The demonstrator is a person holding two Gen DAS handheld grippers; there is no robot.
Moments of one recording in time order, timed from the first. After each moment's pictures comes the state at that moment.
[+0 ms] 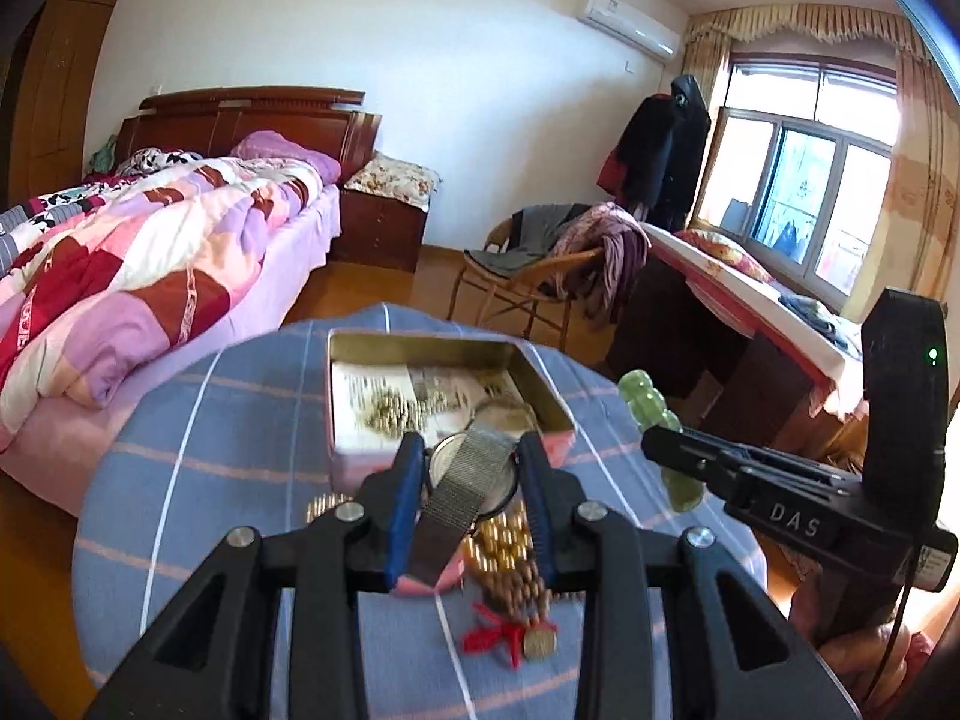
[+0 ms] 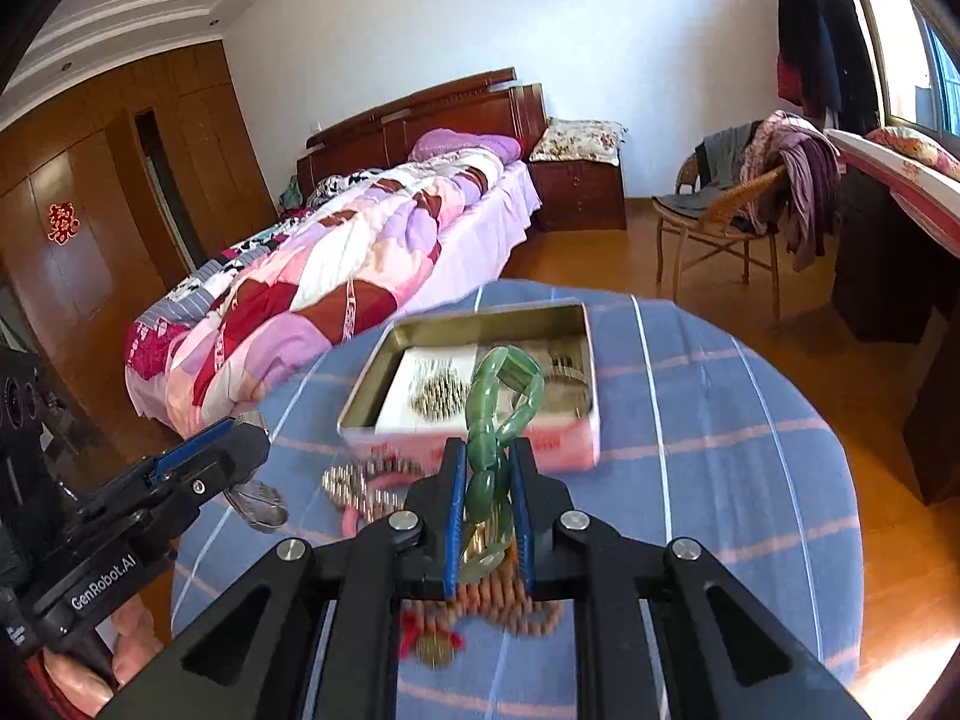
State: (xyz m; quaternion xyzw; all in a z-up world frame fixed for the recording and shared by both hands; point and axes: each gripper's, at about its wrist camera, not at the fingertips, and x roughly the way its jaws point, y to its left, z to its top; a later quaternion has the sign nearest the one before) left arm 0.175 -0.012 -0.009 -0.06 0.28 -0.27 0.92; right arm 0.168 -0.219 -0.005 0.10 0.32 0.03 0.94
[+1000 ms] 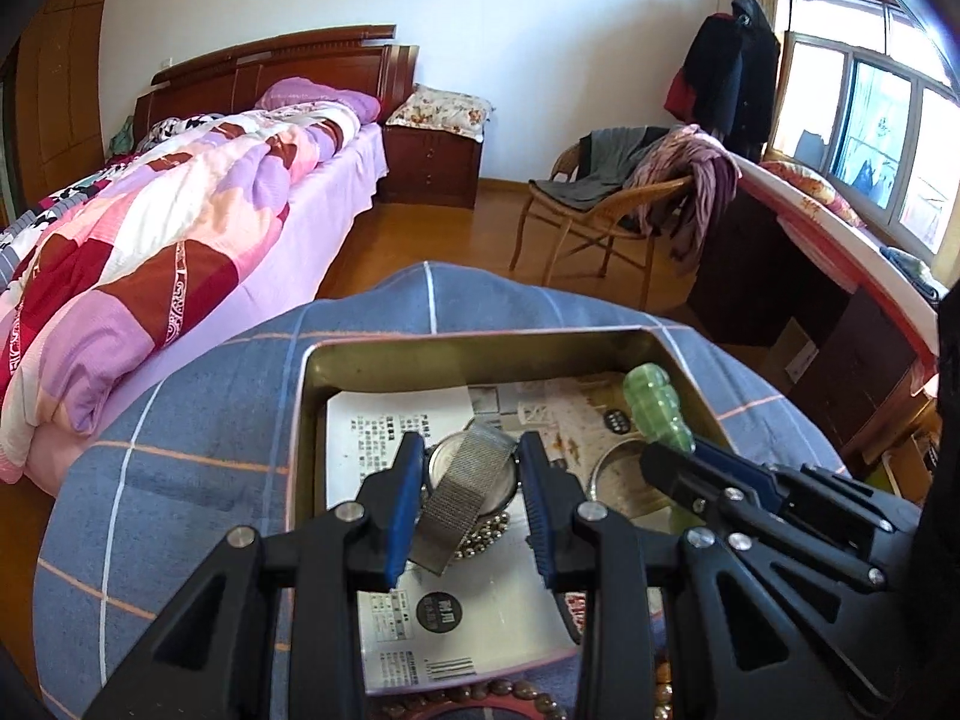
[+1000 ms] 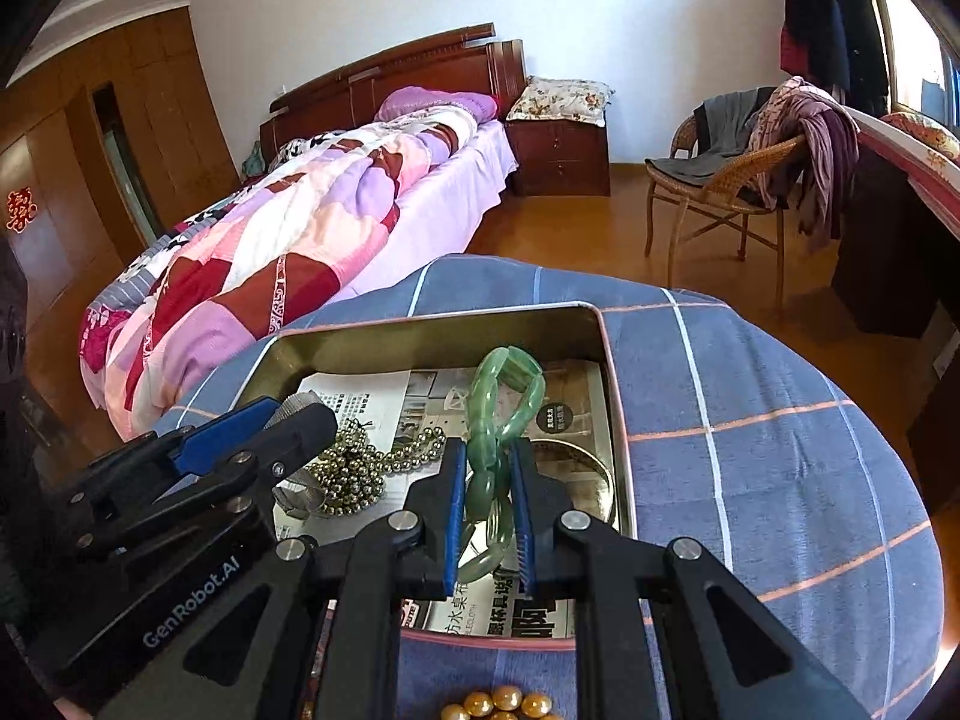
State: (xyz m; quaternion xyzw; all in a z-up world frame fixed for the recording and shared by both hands) left arm 0.294 -0.078 -0.066 0.01 0.36 -0.19 0.91; right arm 0.312 -0.229 -0.079 0.09 0.36 0.00 0.93
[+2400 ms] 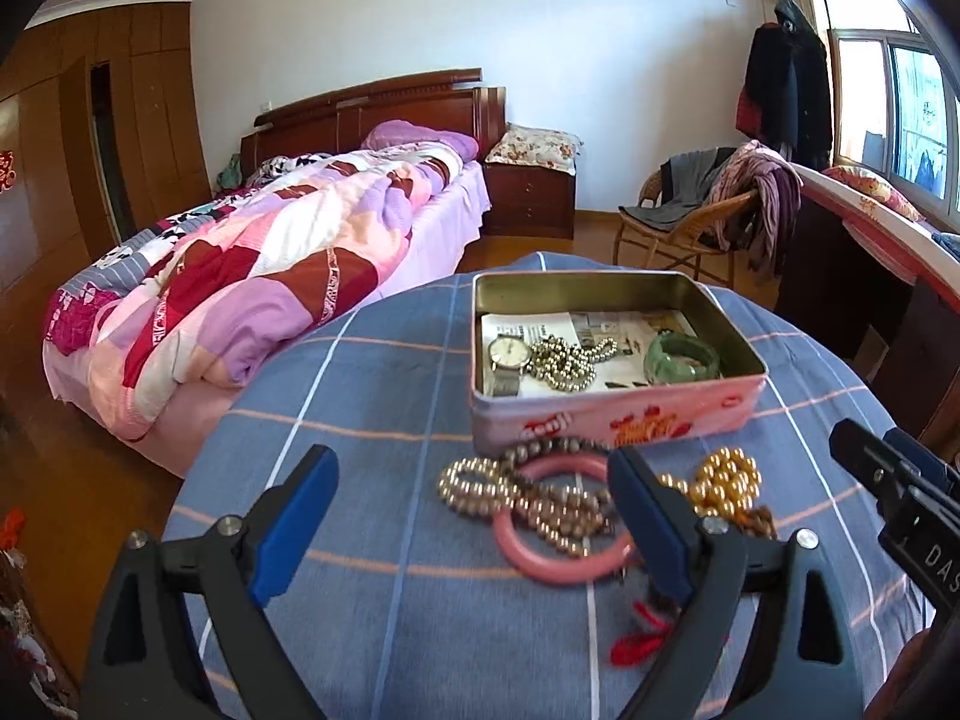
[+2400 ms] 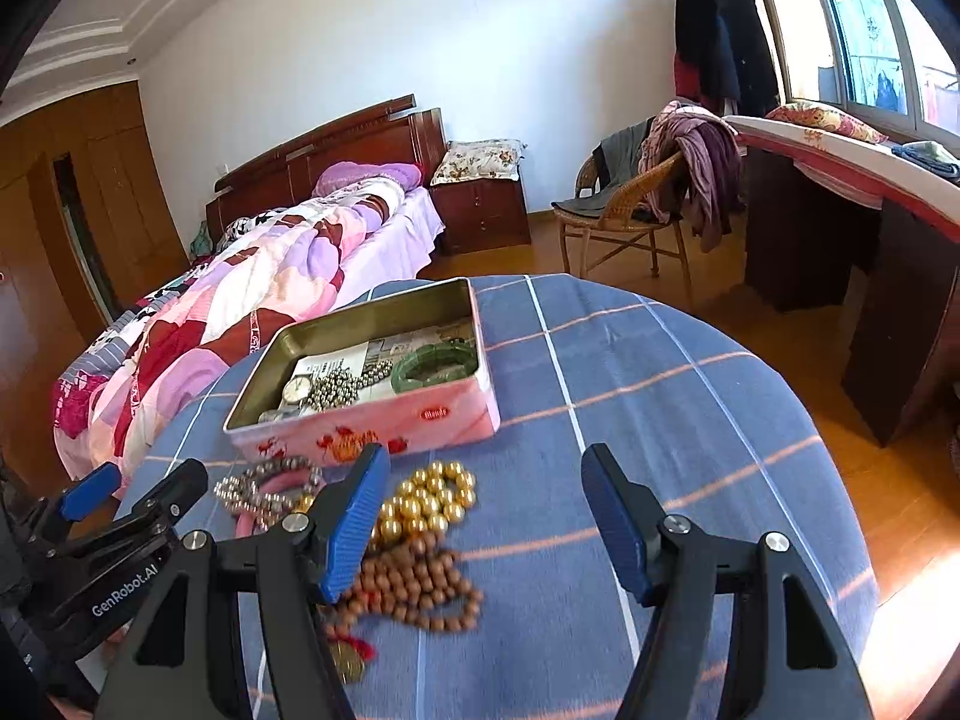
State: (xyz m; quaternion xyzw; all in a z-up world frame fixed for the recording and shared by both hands) left arm 0.175 -0.028 -0.058 0.04 0.31 -0.06 0.95; right arm 0.143 -0.233 -0.058 0.12 0.29 -0.10 0.95
